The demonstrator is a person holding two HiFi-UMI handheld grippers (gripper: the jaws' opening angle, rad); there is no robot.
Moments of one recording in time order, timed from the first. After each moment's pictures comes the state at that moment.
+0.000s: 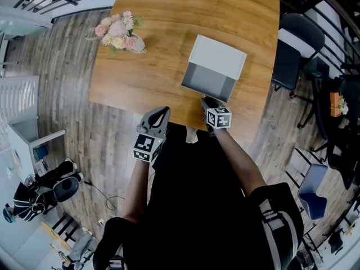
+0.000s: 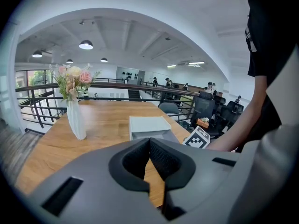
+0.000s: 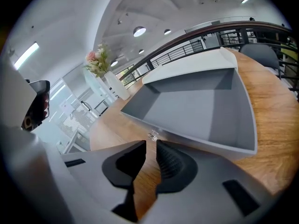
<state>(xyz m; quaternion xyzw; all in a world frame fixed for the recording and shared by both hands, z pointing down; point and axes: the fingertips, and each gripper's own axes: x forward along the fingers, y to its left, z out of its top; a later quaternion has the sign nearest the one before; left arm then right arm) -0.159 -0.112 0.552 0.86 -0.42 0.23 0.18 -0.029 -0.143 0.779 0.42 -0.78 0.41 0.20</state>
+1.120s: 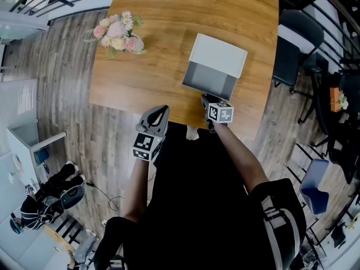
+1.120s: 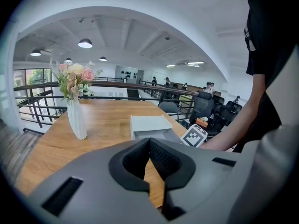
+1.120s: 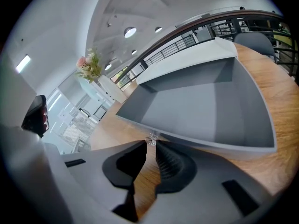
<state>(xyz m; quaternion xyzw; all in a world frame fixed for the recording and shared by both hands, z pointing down) -0.174 -0.118 0.555 0.86 -0.41 0.23 0.19 -0.037 -0.155 0.773 0.42 -0.76 0.47 0.18</state>
